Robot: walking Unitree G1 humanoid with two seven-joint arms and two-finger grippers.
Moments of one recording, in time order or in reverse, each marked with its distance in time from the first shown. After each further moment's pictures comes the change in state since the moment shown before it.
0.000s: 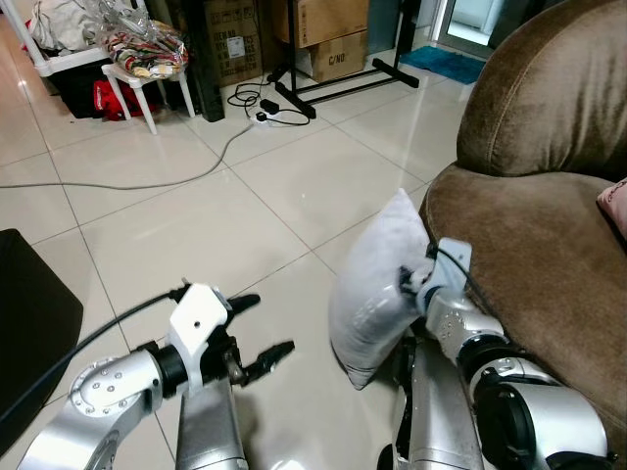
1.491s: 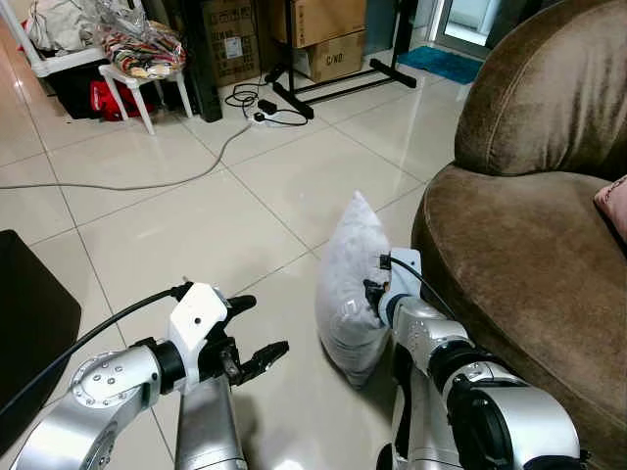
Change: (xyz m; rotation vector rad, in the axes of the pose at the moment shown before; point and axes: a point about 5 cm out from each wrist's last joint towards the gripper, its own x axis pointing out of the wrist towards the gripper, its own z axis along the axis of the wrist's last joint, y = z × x) left arm 0.001 0.009 -0.004 0.014 0.046 0.006; right arm -0.004 0.040 -0.022 -0.164 0.048 0.167
